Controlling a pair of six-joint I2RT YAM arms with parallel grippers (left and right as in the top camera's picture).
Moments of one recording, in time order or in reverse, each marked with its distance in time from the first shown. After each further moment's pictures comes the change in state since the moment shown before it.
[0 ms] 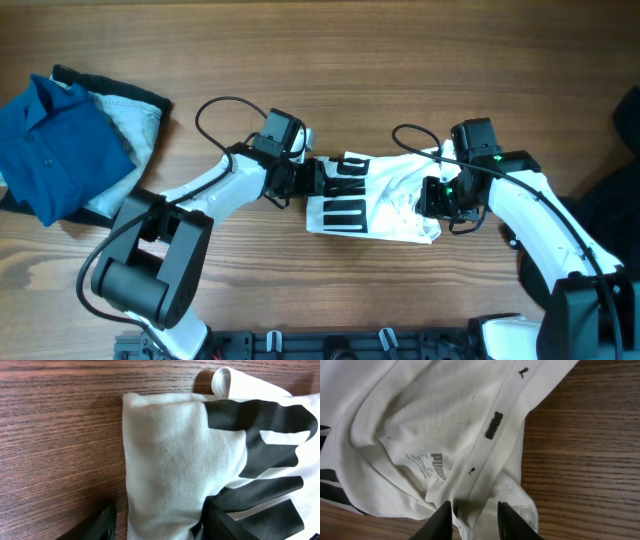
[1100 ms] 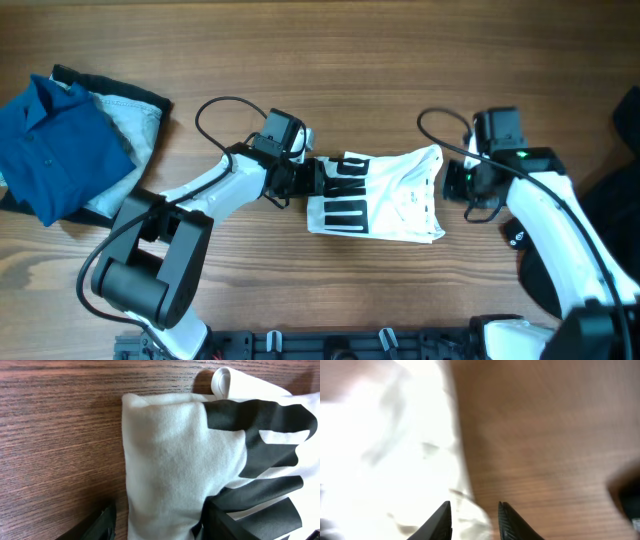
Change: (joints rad) left arm 0.000 0.000 0.000 0.000 0.000 0.000; right arm -0.067 -0.086 0.085 -0.002 0.146 0.037
